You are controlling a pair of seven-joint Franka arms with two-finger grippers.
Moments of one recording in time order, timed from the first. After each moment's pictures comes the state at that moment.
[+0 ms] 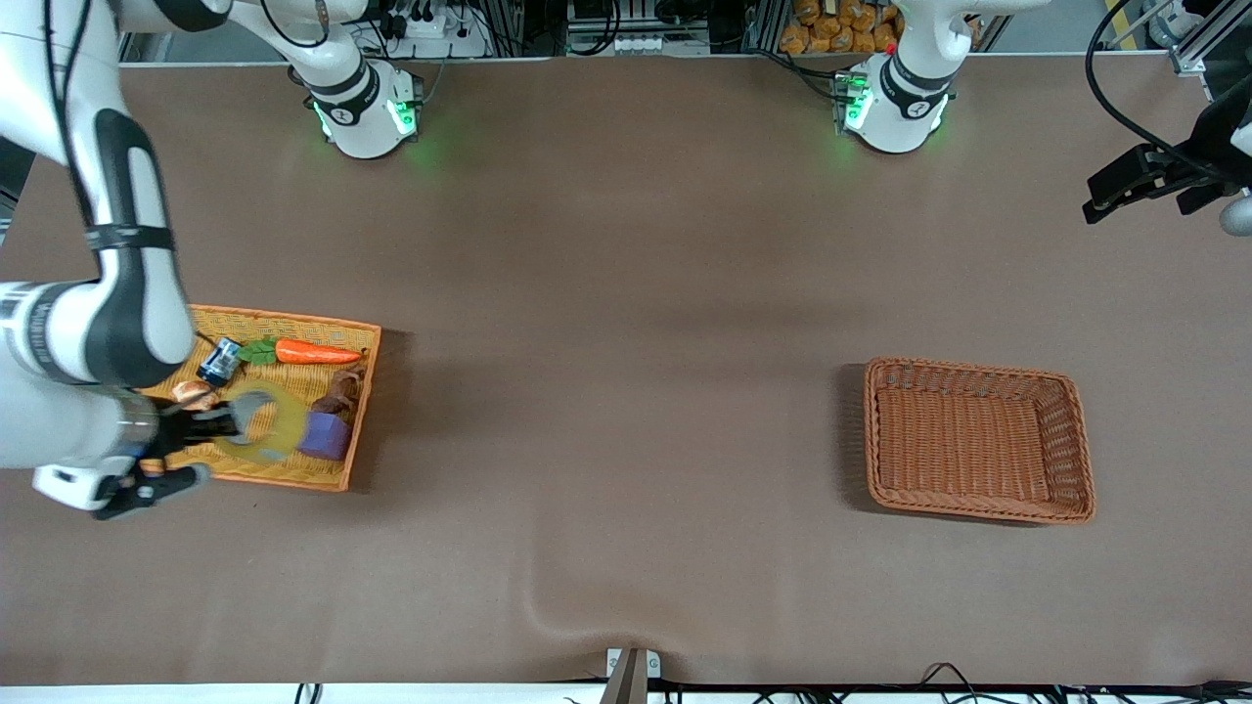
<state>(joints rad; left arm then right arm) -0.07 -0.02 0.01 -1.47 0.02 1.40 -0.15 0.00 0.60 0.00 -1.35 0.04 1.76 -0.35</state>
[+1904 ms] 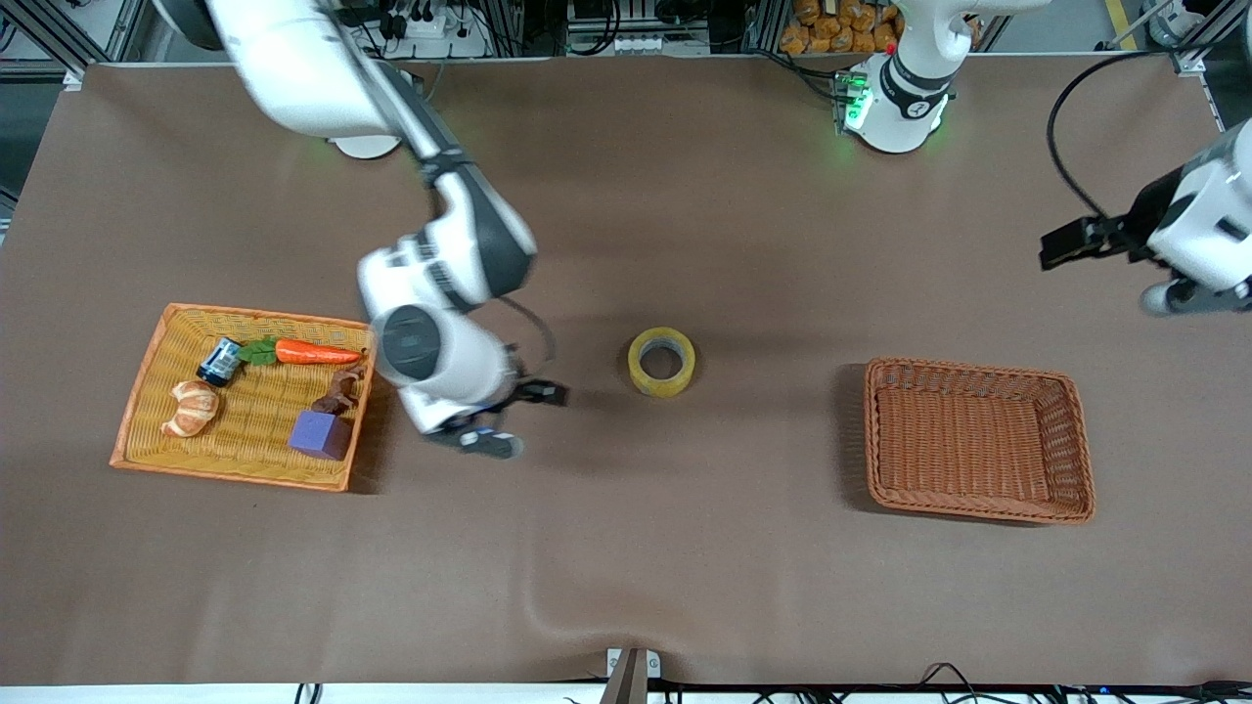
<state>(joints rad) -0.08 0.13 0.01 -1.47 -0.01 1.41 -0.15 0.45 0.62 -0.03 -1.35 0.21 1.88 0.56</state>
